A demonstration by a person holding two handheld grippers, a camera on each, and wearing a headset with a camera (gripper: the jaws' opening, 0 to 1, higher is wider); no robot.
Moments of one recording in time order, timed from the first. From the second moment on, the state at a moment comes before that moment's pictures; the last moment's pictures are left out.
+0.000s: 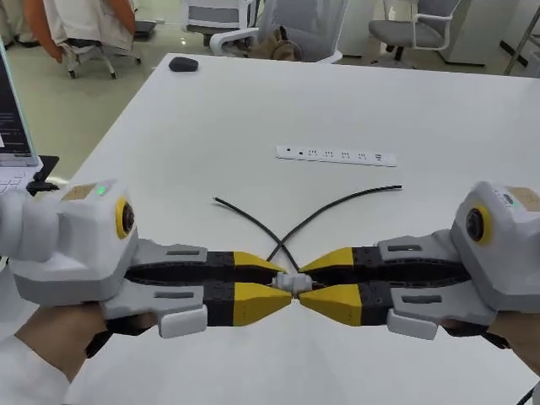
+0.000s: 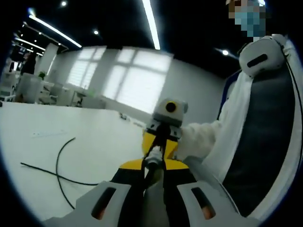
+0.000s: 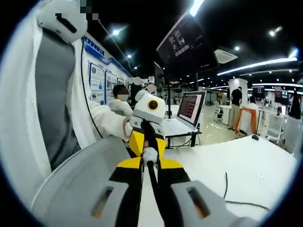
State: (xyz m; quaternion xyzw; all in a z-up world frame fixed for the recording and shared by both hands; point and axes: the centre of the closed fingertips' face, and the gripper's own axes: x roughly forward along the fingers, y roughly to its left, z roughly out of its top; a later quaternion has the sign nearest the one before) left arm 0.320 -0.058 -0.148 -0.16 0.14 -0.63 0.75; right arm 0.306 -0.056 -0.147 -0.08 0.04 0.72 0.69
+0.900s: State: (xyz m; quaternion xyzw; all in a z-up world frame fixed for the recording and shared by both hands) left arm 0.325 -0.049 -0.145 -0.02 0.03 -0.60 0.80; right arm 0.321 -0.060 -0.143 0.18 0.18 0.69 0.67
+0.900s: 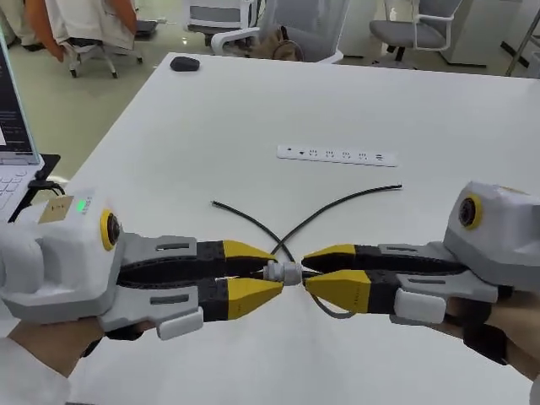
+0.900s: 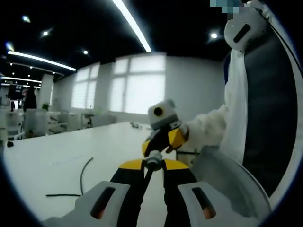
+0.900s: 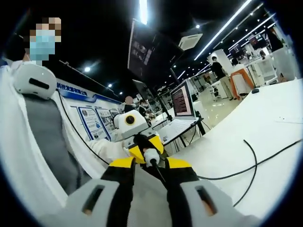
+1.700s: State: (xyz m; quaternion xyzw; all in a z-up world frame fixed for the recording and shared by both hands) left arm 0.325 -0.056 -0.150 0.04 0.02 -0.60 0.80; right arm 0.320 -0.057 -0.154 0.15 0.18 0.69 0.68
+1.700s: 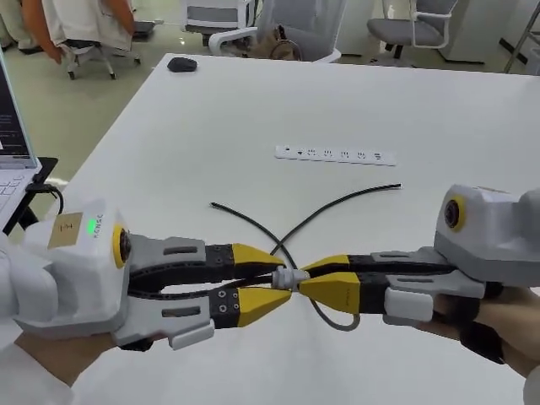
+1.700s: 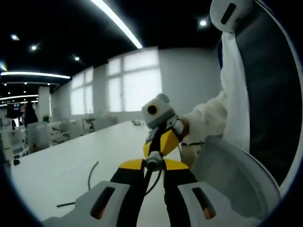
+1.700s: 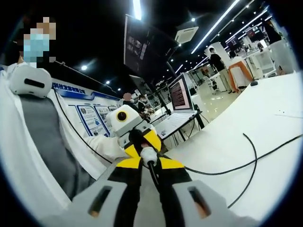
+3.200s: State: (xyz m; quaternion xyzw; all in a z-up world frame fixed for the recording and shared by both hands) left arm 0.327 -0.054 -0.160 -0.10 0.10 -0.59 0.79; right arm 0.325 -0.060 -0.175 -0.08 0.06 0.69 0.72
